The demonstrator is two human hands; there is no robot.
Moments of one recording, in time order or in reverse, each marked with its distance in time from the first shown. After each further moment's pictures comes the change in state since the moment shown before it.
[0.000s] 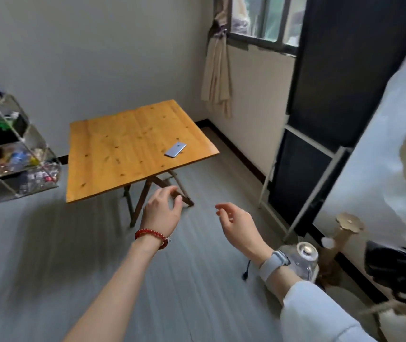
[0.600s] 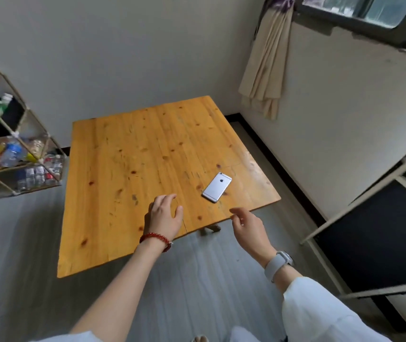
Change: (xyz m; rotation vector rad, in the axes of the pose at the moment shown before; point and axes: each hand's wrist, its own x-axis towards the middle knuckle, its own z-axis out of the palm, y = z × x) left_hand 0.377 -0.226 0.038 0.090 -0.091 -0.229; right_hand 0.409 -0.027 0.175 -0.066 -0.121 0.156
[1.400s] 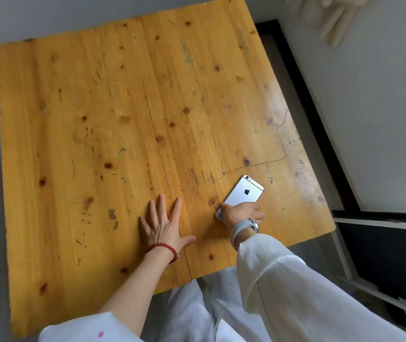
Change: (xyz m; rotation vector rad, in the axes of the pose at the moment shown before) left_hand 0.171 -0.118 0.144 0.535 -0.589 -0.288; right_hand 0.278 0.026 0.147 -0.033 0.051 1.042
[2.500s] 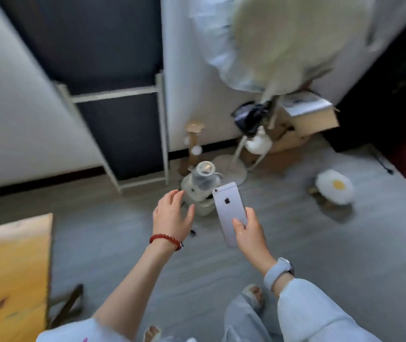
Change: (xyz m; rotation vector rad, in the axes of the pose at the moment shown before) left_hand -0.369 0.236 0.122 0.136 -0.225 1.589; right_hand -0.191 0.517 -0.162 0.985 0.771 0.243
